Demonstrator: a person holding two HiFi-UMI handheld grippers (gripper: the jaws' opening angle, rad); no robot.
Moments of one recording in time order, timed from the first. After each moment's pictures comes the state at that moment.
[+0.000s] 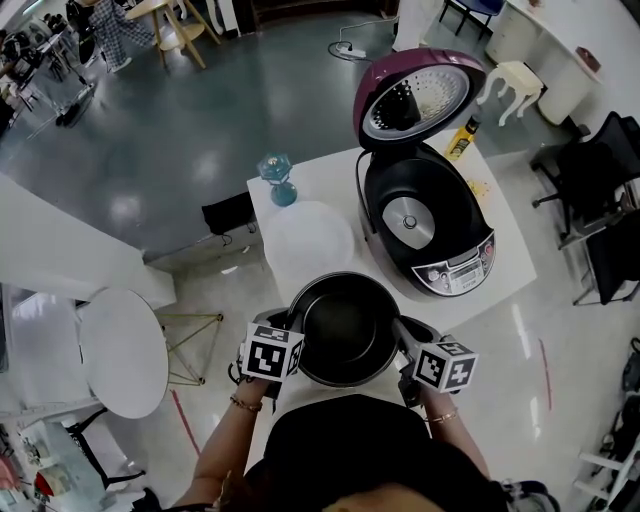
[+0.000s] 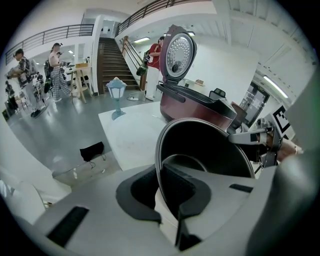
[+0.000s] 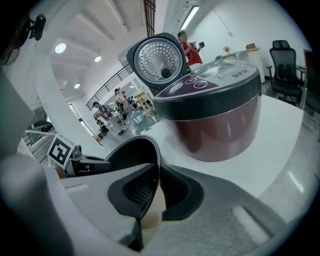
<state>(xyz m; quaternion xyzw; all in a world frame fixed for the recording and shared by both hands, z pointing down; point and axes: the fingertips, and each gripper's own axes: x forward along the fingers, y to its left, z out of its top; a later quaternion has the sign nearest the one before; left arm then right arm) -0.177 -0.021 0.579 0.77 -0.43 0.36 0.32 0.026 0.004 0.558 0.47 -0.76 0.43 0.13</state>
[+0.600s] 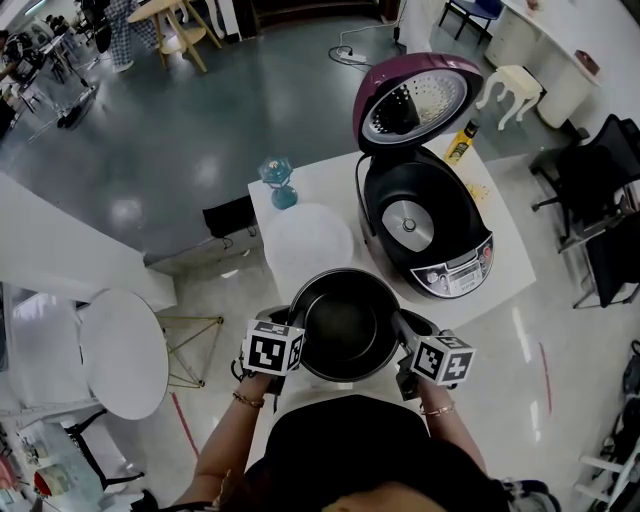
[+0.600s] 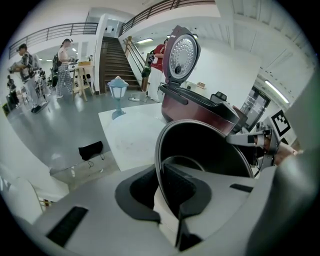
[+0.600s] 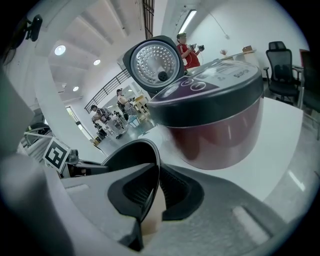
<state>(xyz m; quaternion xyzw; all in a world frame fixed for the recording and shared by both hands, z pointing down) -0.174 -0.030 0.582 0.76 -0.43 0.34 0.33 0.031 -0.015 0.560 0.49 -0.76 0.42 0.11</state>
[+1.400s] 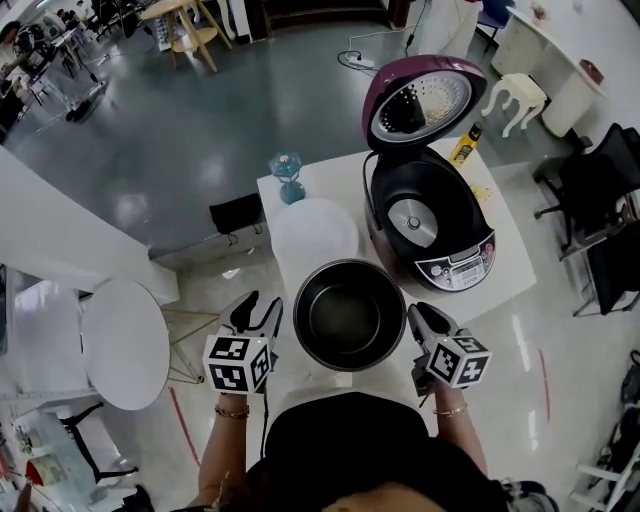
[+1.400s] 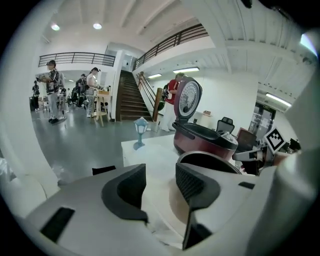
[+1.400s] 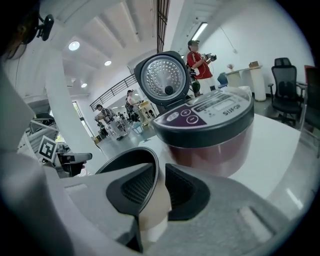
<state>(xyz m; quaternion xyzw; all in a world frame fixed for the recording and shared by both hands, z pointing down) -0.236 -0.025 0.505 0.78 -0.54 0.19 0.25 0.054 -0.007 0.532 0.50 -0.78 0.35 0.10</state>
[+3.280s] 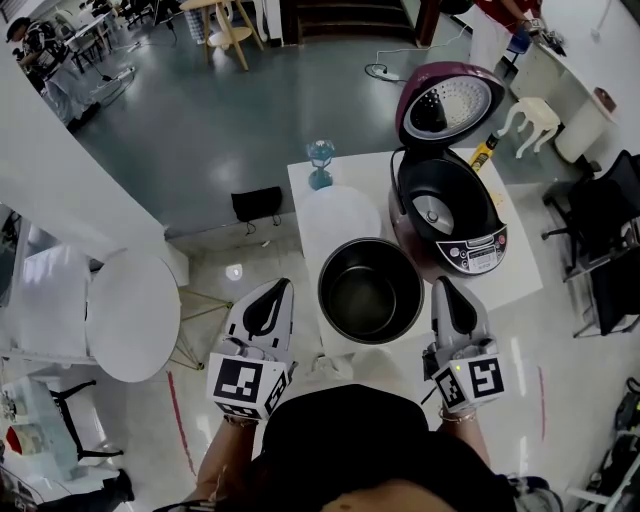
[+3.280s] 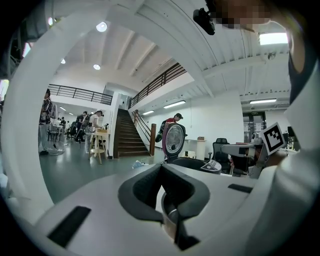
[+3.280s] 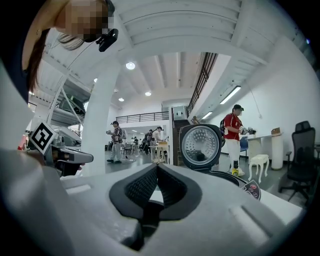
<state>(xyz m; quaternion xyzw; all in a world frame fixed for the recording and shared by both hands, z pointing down) -0.233 0.052 0.372 0.82 -0.56 0.05 0.08 -0.006 0.038 0.356 0.51 -0.86 0.03 0.01</state>
